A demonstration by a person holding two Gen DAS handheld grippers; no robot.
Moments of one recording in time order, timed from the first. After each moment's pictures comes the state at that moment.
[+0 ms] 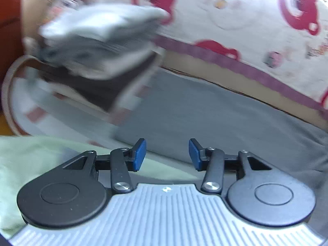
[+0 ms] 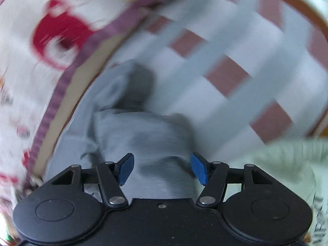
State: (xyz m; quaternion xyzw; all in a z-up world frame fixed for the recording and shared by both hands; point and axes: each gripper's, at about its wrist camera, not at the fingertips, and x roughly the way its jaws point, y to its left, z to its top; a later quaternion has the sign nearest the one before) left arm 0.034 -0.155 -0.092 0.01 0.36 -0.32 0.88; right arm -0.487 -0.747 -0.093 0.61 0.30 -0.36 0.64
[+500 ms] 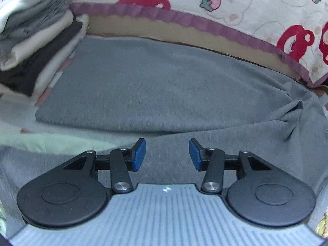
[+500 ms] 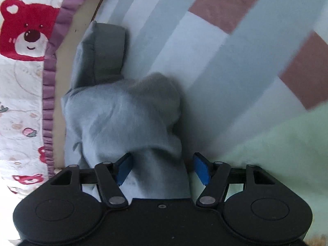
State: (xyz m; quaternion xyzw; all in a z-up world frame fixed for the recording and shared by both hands) left arm -0.012 -0.238 -0.109 0.10 0.41 -0.42 0.80; right arm -0.452 -0.763 -0.204 0.68 0.30 -0.27 0.62
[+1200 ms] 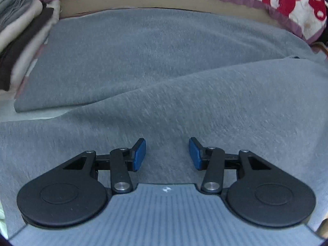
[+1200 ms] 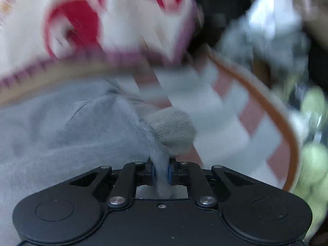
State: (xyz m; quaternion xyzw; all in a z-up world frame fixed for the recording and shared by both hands) left arm -0.040 -0.262 -0.147 0.19 0.46 -0.44 0.75; right arm -0.433 -0.730 -0.109 0.22 0.40 -0.51 0.73
